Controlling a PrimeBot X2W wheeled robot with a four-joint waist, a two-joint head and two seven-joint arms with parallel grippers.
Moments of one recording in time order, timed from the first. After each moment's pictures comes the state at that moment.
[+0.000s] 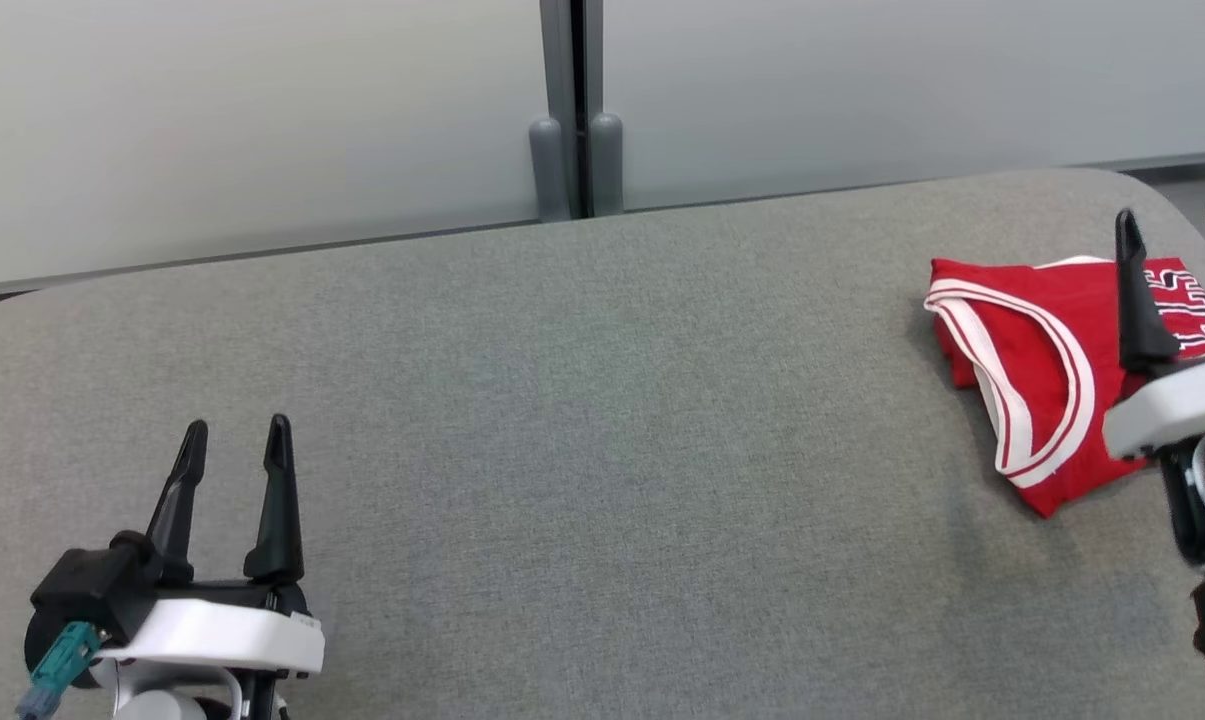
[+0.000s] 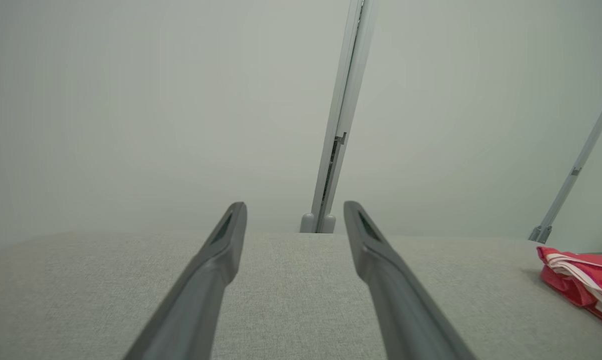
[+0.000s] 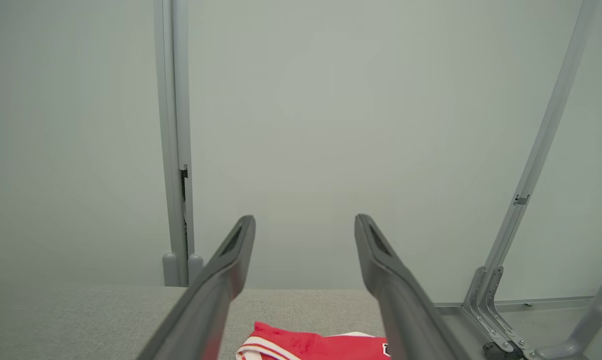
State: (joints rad) left arm -0.09 0.14 -0.04 0.15 -0.36 -0.05 -0.26; right arm -0.56 -0.25 -0.04 0.54 0.14 0.13 -0.26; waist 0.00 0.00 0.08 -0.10
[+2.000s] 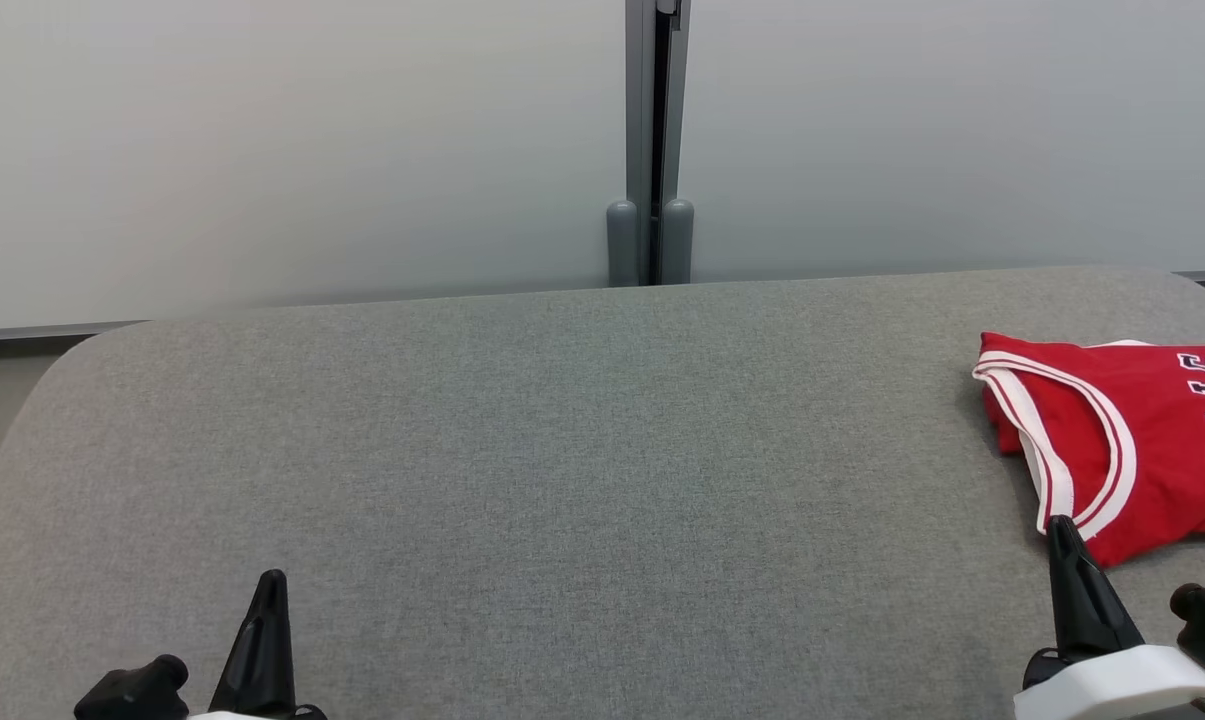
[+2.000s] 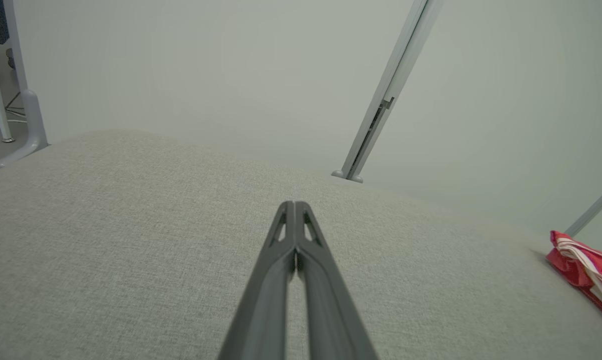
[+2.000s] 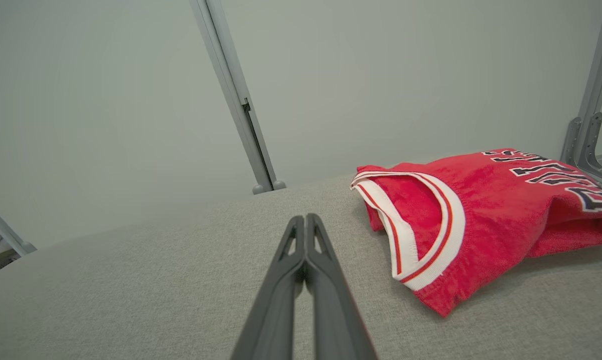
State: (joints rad) left arm 0.09 0.04 0.04 0.23 -0.37 -0.10 -0.21; right arm 0.01 -0.14 0.04 0.24 0.40 0.13 -0.22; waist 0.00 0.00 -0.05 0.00
